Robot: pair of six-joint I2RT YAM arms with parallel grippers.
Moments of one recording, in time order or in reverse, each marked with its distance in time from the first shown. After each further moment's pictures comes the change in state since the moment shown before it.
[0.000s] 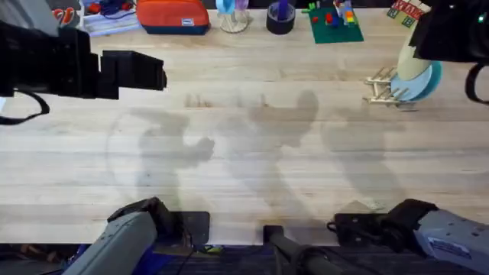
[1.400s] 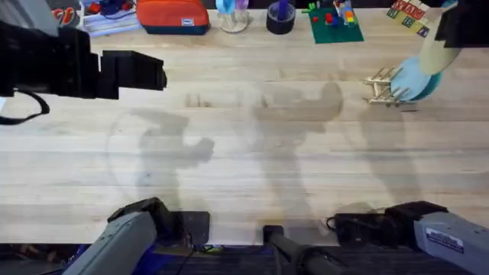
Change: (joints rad) left arm 0.000 0.000 0.000 0.000 0.000 0.000; right arm -0.379 0.000 -0.067 0.207 -0.216 -0.439
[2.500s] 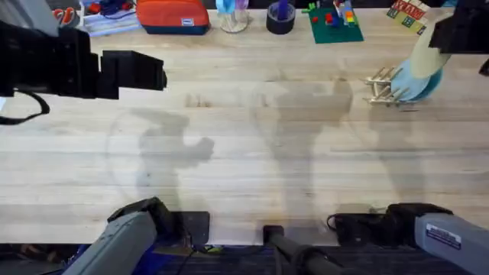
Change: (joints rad) left arm 0.000 0.000 0.000 0.000 0.000 0.000; right arm -0.190 0.000 -0.130 0.176 -0.195 -0.135
